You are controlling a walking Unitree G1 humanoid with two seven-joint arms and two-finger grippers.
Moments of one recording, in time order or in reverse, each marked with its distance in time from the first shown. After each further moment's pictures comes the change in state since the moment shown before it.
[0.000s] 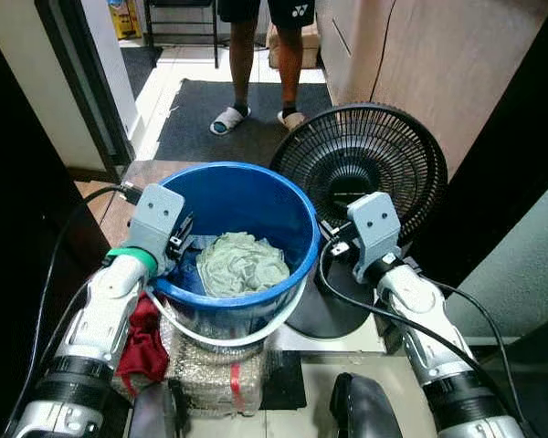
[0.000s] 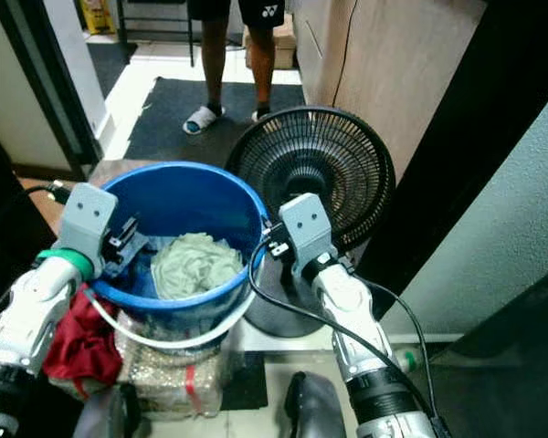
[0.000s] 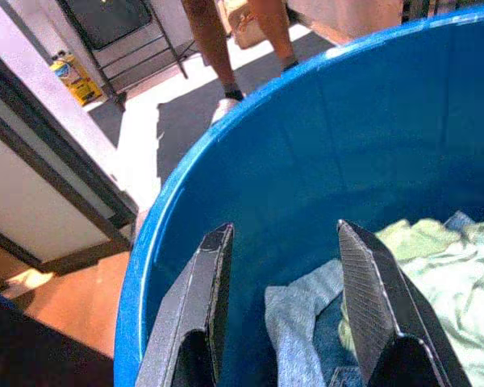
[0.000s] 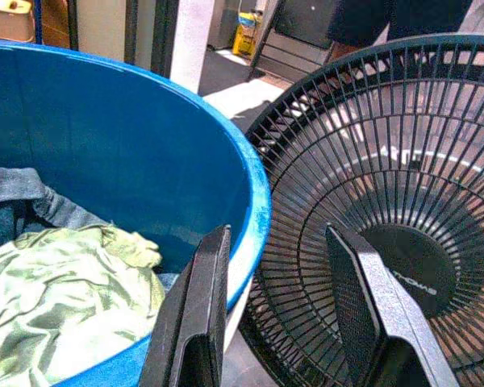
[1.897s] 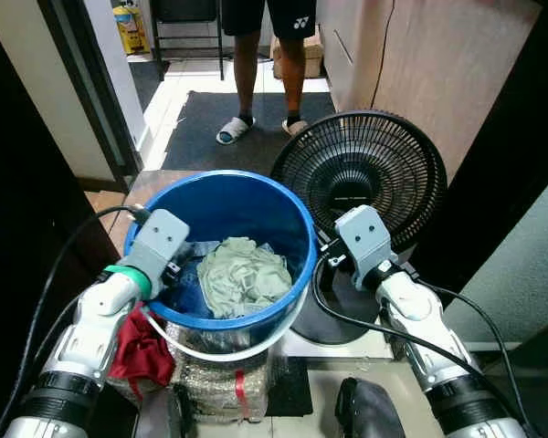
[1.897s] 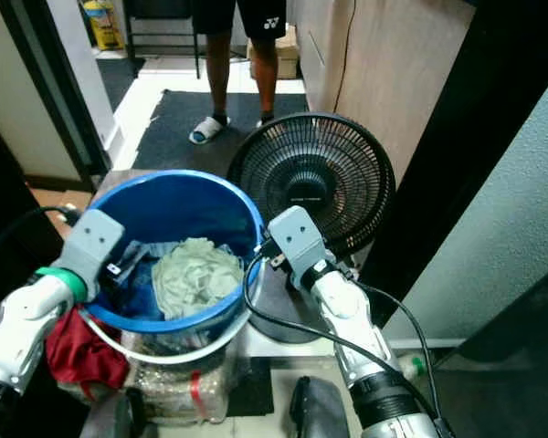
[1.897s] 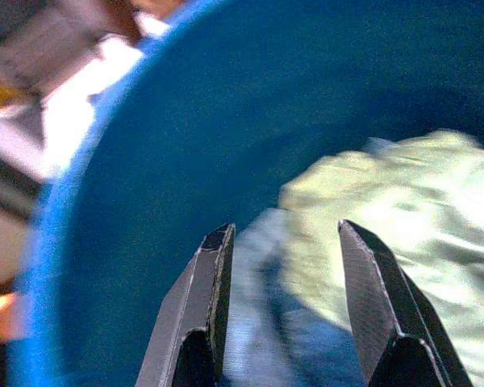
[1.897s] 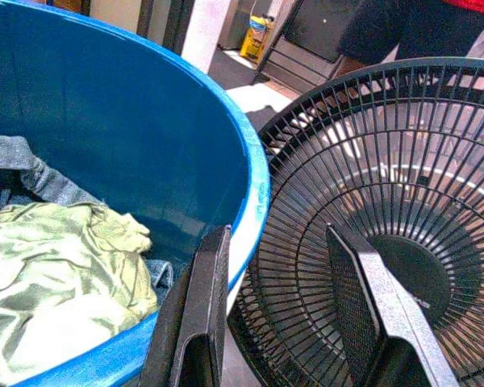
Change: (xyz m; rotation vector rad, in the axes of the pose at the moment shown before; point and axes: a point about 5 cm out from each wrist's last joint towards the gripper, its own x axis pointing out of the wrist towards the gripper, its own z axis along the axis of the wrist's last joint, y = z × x) left arm -0.010 -0.023 -0.008 0.072 0.077 -0.312; right arm -0.003 0.006 -0.009 -0.117 0.019 0.034
